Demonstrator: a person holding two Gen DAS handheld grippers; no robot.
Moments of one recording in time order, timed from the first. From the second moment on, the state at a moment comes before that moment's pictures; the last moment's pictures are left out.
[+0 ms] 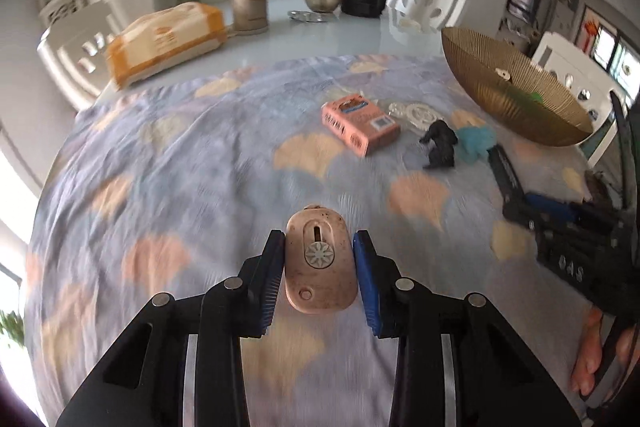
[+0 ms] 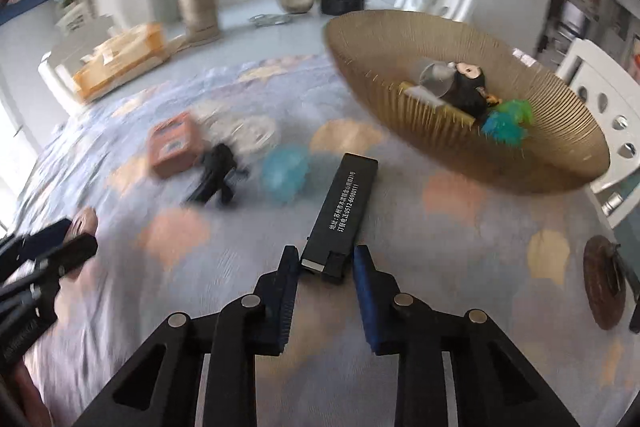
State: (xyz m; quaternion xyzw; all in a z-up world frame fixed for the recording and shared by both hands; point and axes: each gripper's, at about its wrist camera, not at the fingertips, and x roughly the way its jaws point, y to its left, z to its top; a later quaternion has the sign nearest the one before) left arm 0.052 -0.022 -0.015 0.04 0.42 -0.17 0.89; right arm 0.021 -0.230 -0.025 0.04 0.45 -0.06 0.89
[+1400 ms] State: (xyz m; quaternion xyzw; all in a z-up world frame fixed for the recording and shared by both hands) left arm -0.008 0.014 -0.011 -0.05 0.37 -0.14 0.92; right arm -0.060 -0.213 -0.024 -0.04 0.45 0.08 0.89
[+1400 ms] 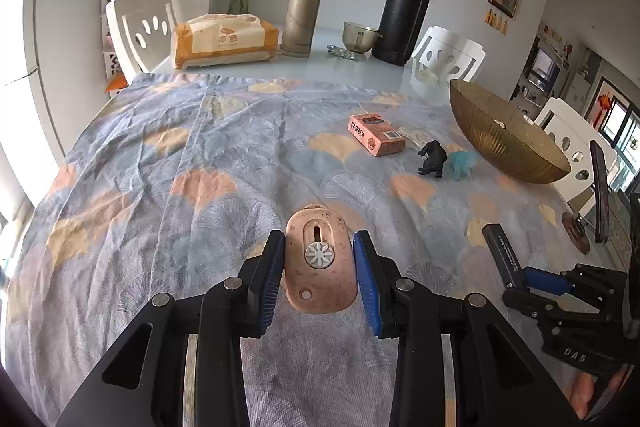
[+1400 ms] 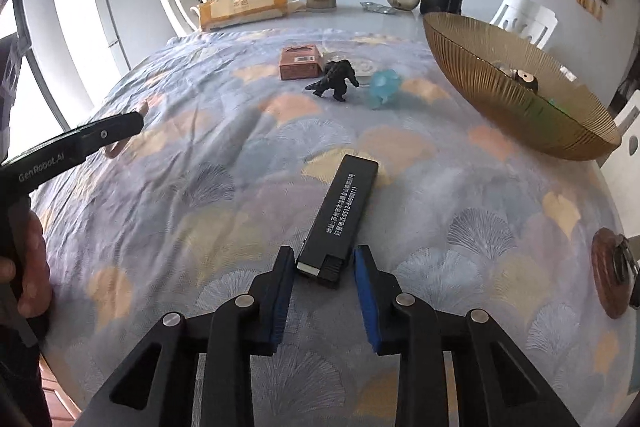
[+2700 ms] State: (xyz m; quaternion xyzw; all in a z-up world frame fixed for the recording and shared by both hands) left arm -0.011 0.003 -0.012 -0.02 0.36 -0.14 0.92; right arm -0.071 -0.202 -0.025 -0.05 0.46 0.15 0.87
